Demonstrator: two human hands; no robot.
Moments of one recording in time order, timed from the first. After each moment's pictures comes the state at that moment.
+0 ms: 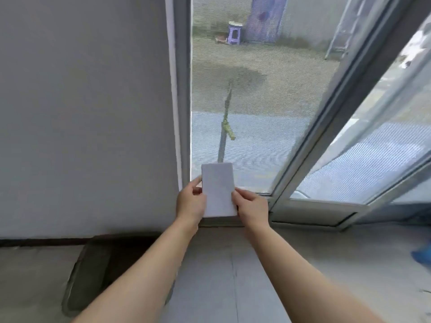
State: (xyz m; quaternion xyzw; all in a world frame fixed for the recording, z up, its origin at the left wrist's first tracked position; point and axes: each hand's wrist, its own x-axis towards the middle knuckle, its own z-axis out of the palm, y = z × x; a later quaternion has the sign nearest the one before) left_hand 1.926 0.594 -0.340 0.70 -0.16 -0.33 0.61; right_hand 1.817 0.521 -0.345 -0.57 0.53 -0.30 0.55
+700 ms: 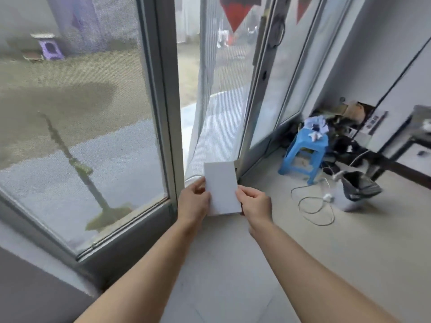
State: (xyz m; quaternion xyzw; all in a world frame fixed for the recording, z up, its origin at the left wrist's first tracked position) left_hand 1.698 0.467 -0.298 0.58 -0.43 -0.51 0.46; right_hand 1.564 0.487 -0.294 -0.29 0.65 -0.55 0.43
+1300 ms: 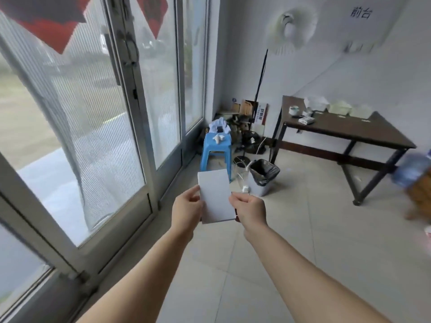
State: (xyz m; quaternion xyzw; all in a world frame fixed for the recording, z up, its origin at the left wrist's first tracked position) left_hand 1.382 0.456 -0.266 0.46 -0.57 -0.60 0.32; right_hand 1.257 0.519 -0.276 -0.18 0.73 -0.60 0.29
